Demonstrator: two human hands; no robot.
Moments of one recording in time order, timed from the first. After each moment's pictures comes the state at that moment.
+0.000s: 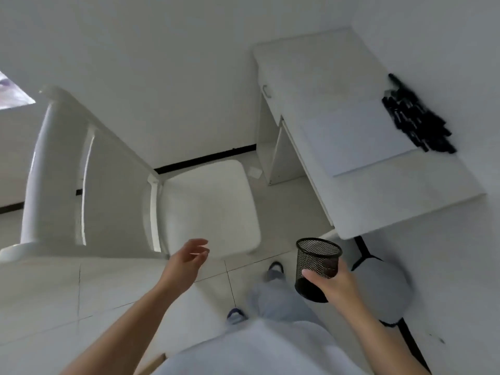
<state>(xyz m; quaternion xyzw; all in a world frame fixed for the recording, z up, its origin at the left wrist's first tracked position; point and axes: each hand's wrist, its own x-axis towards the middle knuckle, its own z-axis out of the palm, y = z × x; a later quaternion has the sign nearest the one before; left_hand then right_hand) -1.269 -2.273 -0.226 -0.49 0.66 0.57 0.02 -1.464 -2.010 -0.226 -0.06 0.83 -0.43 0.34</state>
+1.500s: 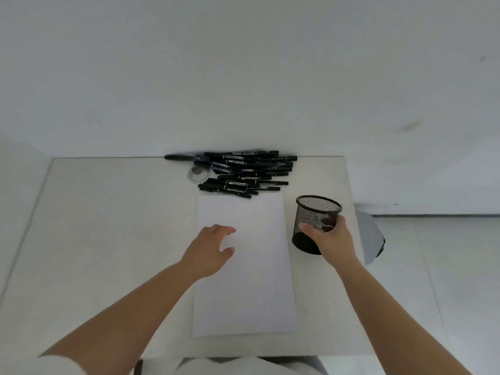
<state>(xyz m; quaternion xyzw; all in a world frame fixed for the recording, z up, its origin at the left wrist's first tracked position) -1.945 -2.305 -0.240 0.29 0.88 0.18 0.34 -1.810 -2.064 -0.231 0.51 0.71 -0.49 -0.02</state>
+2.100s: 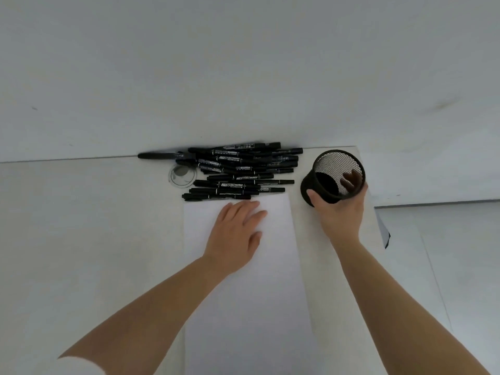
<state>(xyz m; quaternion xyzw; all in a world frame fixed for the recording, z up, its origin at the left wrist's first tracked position) -1.969 -2.239 -0.293 0.49 0.86 0.12 0.11 -1.878 -2.037 -0.284 0.50 0.71 -0.44 -0.24</state>
